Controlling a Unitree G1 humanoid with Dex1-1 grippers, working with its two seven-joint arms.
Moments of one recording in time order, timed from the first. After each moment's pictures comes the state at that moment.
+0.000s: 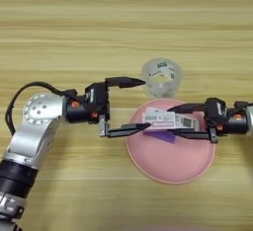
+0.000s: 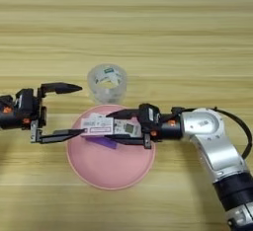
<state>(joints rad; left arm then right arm) -0.25 0.43 -0.18 0.07 -0.40 -0.20 -1.24 -0.20 -0.54 0.22 0.11 0.31 -0.20 1.30</state>
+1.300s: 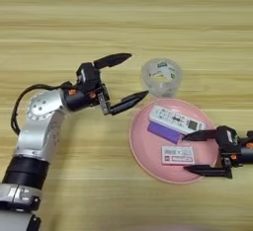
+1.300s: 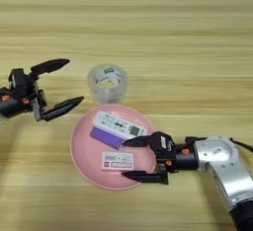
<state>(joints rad) -0.30 0.29 -0.05 0.19 -0.42 -0.21 -1.09 -0.07 -0.58 0.22 0.18 0.30 -0.21 1.34</state>
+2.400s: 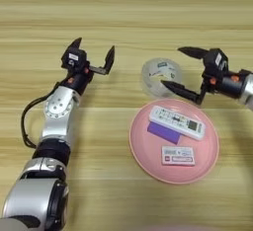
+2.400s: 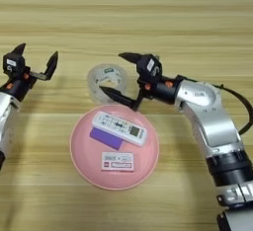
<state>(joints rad) -0.51 0.14 0.12 0.81 -0.15 -0.55 -0.37 -0.43 -0.43 0.12 0.04 0.27 0.15 0.83</state>
